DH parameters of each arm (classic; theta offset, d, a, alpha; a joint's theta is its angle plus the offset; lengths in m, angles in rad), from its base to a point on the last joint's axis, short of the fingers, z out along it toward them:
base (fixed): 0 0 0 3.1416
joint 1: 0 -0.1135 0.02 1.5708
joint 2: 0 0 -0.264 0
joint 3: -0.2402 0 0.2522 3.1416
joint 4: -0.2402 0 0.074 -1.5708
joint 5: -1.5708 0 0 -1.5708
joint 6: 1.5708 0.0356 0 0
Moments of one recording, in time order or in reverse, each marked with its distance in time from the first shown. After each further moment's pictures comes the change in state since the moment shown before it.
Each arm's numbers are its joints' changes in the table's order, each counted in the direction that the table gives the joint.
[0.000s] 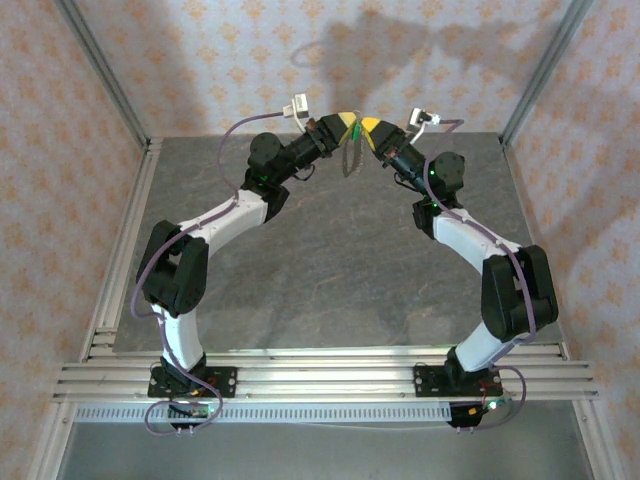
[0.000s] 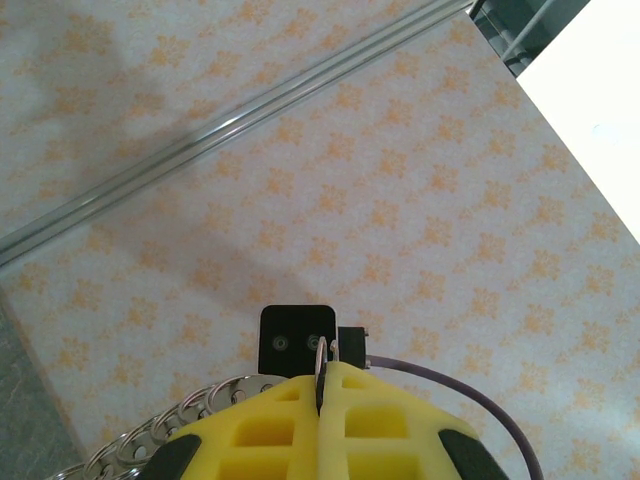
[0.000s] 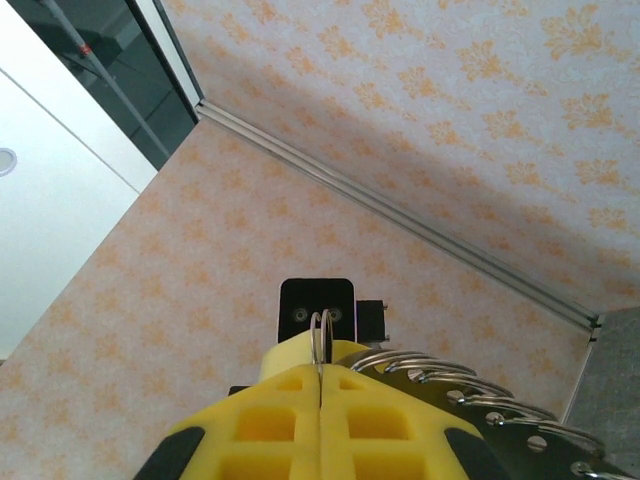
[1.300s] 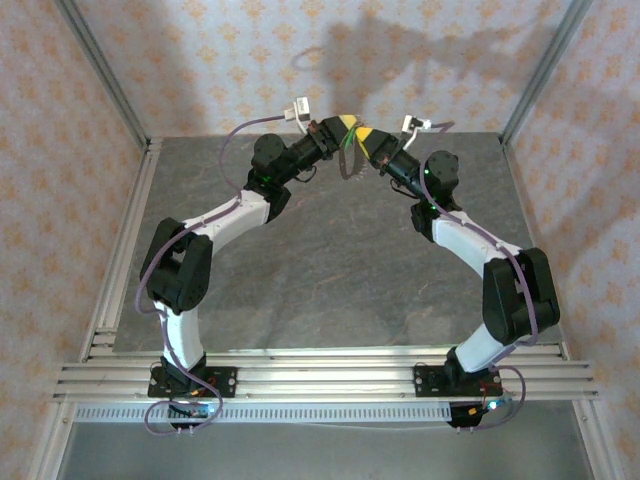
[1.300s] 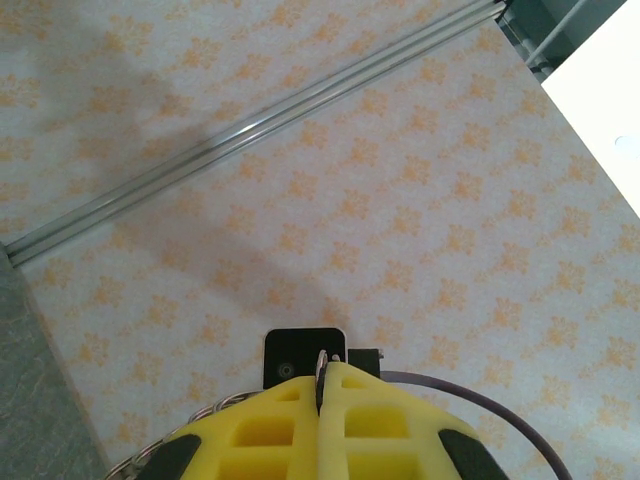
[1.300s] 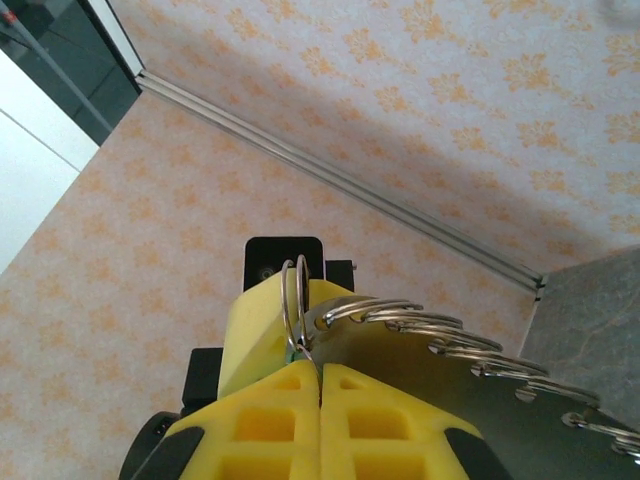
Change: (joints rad) left arm 0.002 0.028 -0.001 -0.008 0.019 0.000; right arm -0.023 -0.018 0.017 -0.145 0.017 -0.090
